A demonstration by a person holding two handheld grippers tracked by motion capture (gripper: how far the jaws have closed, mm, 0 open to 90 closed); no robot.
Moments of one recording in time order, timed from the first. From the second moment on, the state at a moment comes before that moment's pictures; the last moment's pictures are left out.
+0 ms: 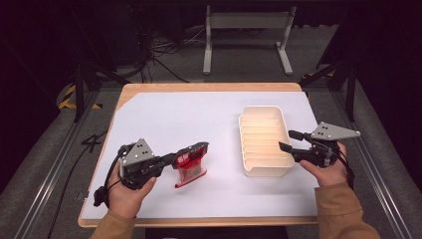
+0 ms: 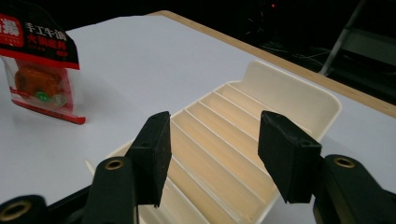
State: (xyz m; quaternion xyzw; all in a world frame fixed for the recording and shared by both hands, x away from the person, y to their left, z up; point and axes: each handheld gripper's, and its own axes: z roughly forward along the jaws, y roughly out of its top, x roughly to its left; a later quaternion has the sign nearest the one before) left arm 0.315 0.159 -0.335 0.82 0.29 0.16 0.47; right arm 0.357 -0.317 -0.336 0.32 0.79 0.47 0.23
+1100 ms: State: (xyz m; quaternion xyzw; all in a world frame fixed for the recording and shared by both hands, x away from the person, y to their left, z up) left arm 0.301 0.152 -0.304 0.81 0.23 0.18 0.51; right arm 0.363 -0.145 -0.296 0.10 0.87 0.47 0.13
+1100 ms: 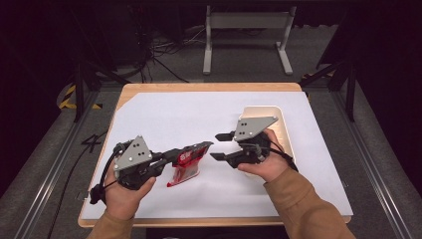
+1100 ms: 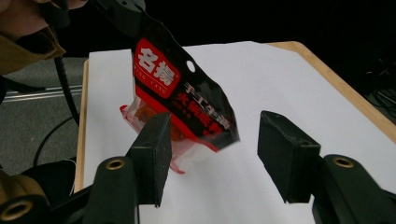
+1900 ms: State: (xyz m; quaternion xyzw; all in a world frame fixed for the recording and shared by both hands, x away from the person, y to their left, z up) left arm 0.303 0.154 -0.309 0.80 0.23 0.18 0.53; right arm 0.370 -0.119 -0.295 0.00 0.89 0.44 0.11
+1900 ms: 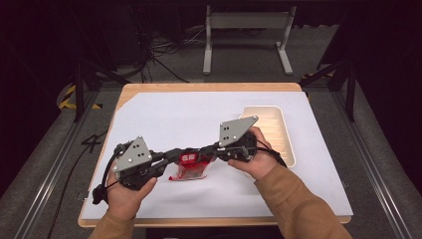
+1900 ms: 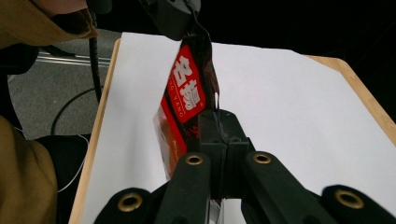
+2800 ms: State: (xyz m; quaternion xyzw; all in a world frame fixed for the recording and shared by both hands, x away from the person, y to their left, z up) left arm 0.325 0.184 -0.324 0.77 0.29 0.20 0.53; right arm 0.381 -0.179 -0.244 0.04 0.87 0.45 0.17
